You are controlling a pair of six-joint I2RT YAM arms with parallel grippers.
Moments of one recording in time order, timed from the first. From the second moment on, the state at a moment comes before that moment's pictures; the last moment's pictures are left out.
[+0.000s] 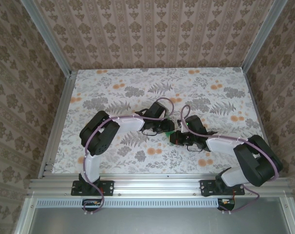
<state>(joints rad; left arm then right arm) -0.85 2.00 1.20 -0.11 0.37 -0.82 0.47 1.43 0.48 0.11 -0.49 0.66</state>
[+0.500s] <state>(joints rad) -0.85 2.00 1.21 -0.11 0.38 -0.82 0.43 1.50 0.48 0.13 -0.51 0.66</state>
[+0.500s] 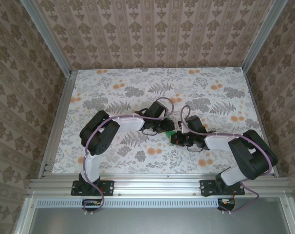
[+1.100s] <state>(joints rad) -0.85 2.02 1.24 -0.13 0.39 -0.81 0.35 1.58 0.42 0.29 -0.61 0.74</state>
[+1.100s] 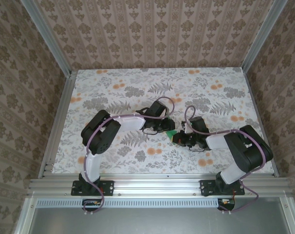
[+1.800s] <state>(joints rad) -0.84 2.03 1.26 -0.15 0.40 -0.80 0.34 1.60 0.52 0.17 -0.58 0.73</state>
